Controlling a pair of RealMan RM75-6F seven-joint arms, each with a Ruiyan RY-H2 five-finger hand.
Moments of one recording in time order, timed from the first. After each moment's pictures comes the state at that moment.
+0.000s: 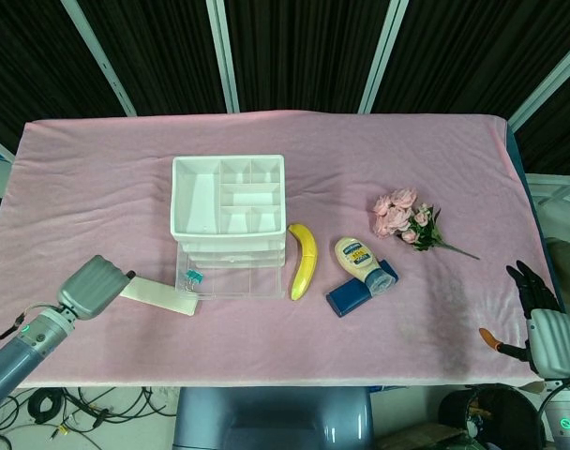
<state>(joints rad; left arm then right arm) -0.64 -1.07 0.14 -1.63 1.49 1.01 0.59 0.08 -1.08 0.06 -1.66 -1.47 1.41 0.24</state>
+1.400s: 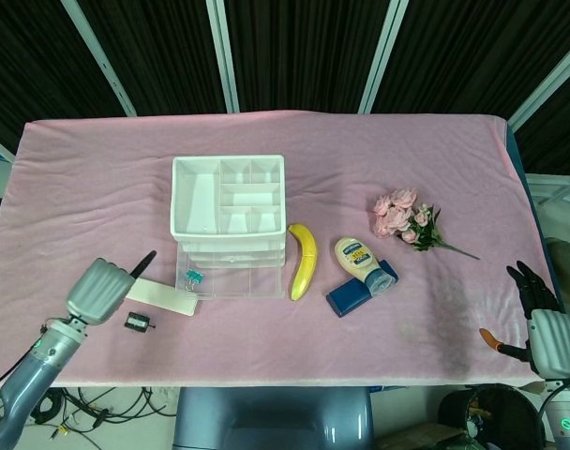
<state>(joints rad) -0.48 -1.19 0.07 -1.64 1.51 1.26 0.63 0.08 -1.08 0.06 -1.66 -1.47 1.41 0.24</state>
